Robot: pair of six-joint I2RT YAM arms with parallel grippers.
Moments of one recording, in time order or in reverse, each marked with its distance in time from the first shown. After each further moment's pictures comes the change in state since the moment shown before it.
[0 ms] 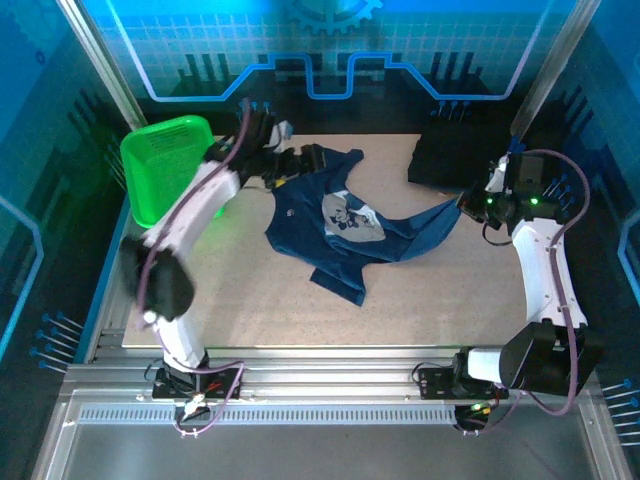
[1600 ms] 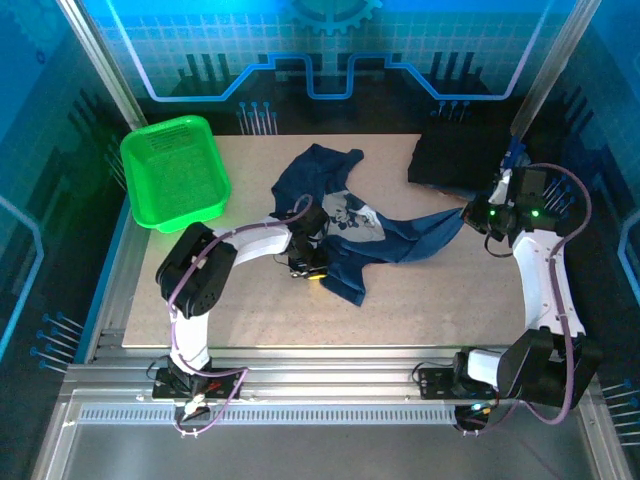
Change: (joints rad) left arm -0.274 0.235 -0.431 0.095 -0.076 -0.147; right arm -0.043 -0.056 -0.108 0.029 -0.003 -0.011
